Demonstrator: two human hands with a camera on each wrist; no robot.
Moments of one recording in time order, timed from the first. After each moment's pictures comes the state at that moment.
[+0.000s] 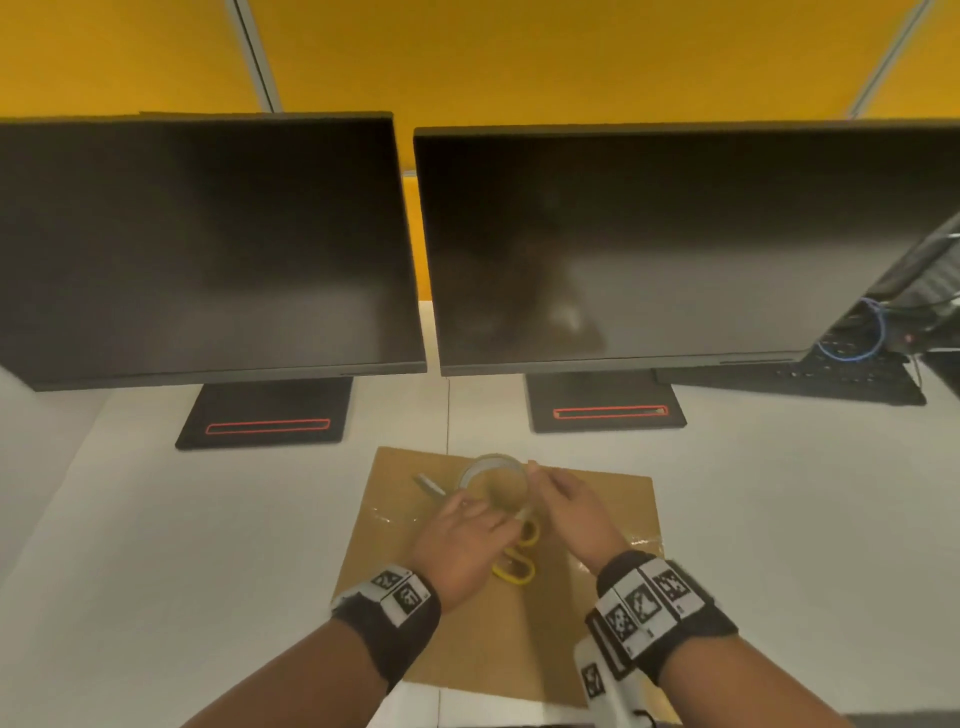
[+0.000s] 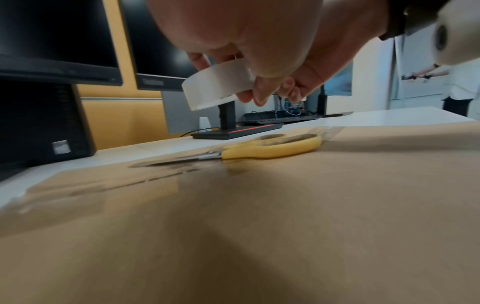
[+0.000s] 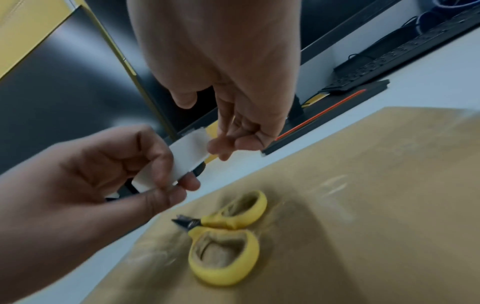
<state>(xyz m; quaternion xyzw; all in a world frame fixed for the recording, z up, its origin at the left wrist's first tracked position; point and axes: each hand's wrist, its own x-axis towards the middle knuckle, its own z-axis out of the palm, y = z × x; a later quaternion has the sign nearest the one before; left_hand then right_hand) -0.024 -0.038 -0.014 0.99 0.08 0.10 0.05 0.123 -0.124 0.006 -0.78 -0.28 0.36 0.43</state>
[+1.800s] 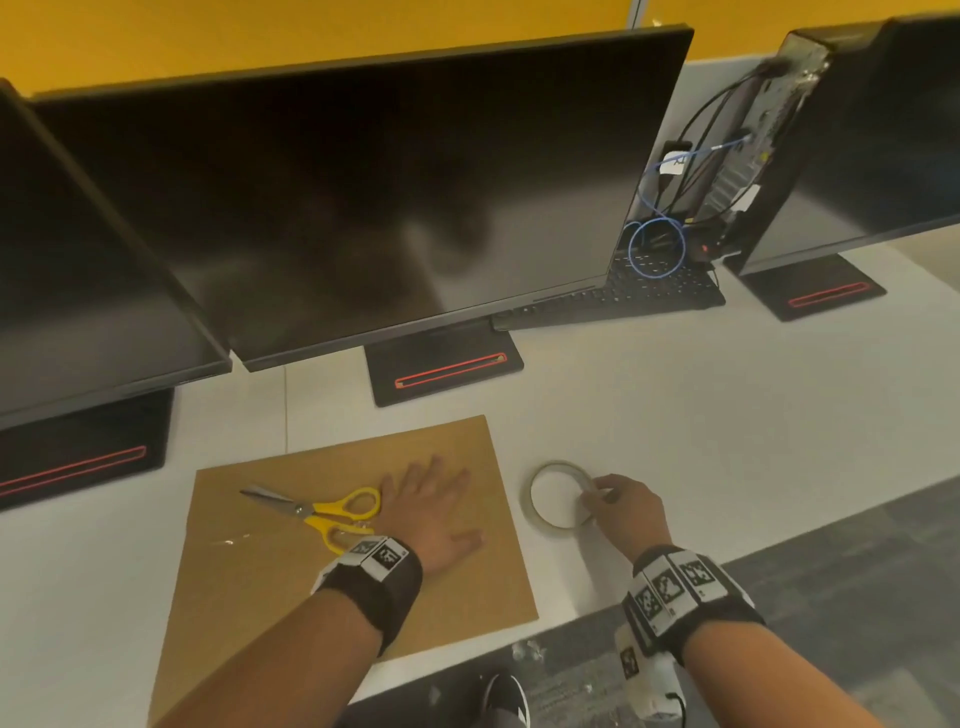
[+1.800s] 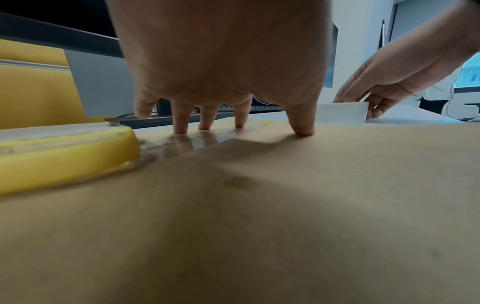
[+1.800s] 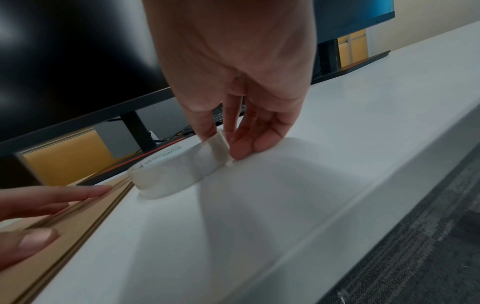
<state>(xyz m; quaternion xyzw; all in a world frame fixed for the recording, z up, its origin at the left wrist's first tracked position) 0.089 -0.127 -0.043 0.94 0.24 -0.21 0.11 0.245 -0.328 -0.040 -0.92 -0.11 0.24 0.30</state>
